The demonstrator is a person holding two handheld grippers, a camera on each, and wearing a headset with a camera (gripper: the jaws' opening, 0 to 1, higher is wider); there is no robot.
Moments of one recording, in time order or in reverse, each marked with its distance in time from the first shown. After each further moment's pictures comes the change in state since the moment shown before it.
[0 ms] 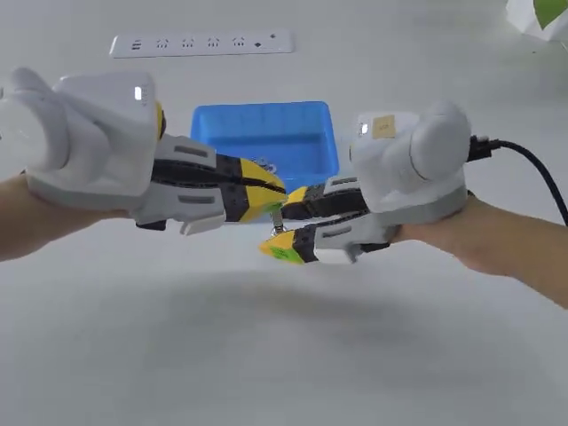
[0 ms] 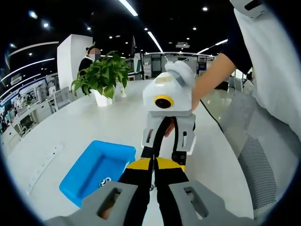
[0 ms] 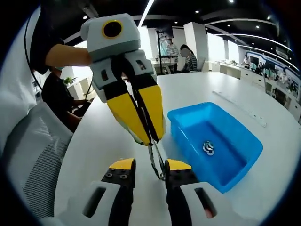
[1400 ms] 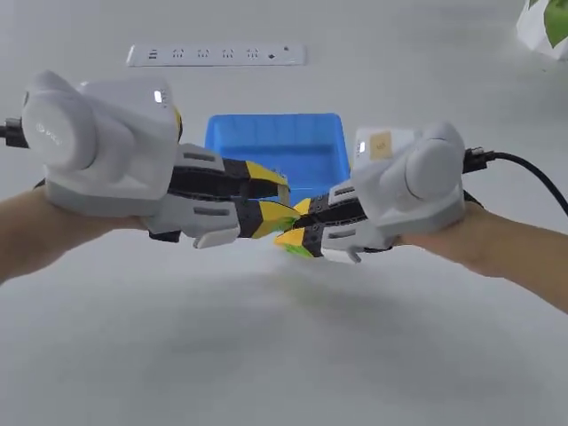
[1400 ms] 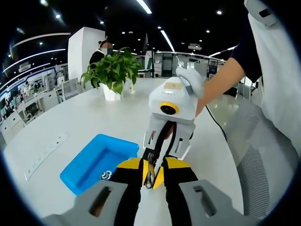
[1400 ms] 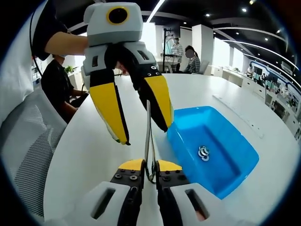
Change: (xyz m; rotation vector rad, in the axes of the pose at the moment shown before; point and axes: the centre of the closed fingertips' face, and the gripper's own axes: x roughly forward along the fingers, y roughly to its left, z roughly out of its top) left arm -0.008 0.002 0.002 -0.094 0.017 0.069; right arm 0.004 -0.009 0.002 -0.056 -0.009 -0.042
